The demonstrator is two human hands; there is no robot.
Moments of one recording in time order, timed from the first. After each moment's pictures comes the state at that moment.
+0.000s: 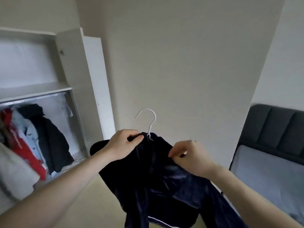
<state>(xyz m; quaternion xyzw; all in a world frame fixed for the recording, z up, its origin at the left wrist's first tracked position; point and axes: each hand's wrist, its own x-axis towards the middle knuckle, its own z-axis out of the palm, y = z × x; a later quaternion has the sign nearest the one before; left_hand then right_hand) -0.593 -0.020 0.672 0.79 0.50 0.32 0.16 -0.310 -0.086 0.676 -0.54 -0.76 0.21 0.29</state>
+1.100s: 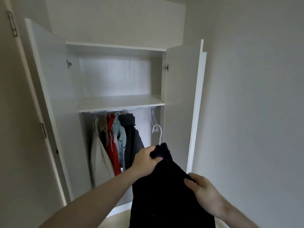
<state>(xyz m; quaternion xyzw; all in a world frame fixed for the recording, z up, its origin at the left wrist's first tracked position) -1.004 0.143 0.629 0.55 0.72 0.42 0.12 -0.746 0.170 0.622 -0.36 -0.77 0.47 0.22</state>
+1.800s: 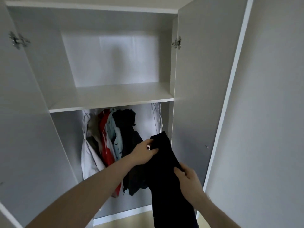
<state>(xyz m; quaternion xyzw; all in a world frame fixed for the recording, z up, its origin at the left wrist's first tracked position) -1.184 0.463 0.579 0.48 0.77 0.36 0.22 -0.945 0.488 0.560 -0.35 -0.70 0.56 0.27</state>
